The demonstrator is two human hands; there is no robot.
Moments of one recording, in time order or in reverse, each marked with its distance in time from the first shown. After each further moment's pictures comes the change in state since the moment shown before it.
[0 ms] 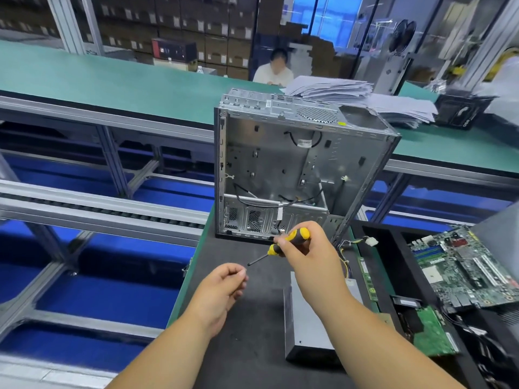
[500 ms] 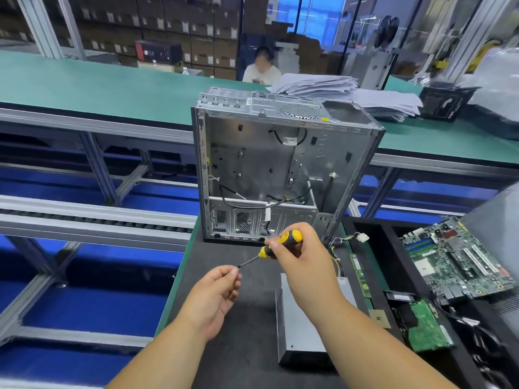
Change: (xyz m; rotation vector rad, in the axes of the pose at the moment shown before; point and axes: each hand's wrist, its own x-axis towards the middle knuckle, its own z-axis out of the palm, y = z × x) left_hand 0.013 0.000 0.013 -0.171 0.002 -0.077; right_hand 0.000 0.007 -0.006 0.052 0.022 0.001
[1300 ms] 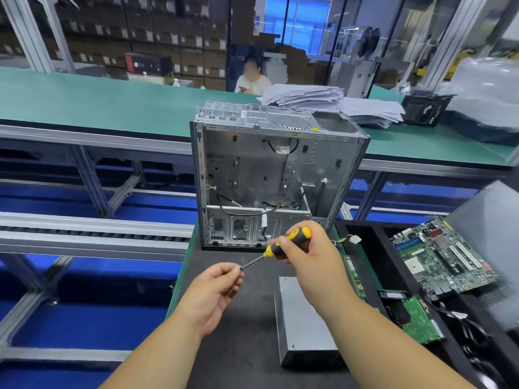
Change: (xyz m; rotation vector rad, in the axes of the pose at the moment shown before) left_hand -0.007 0.026 0.005 -0.001 -0.095 0.022; right_hand -0.008 -0.028 -0.012 0.100 0.034 0.037
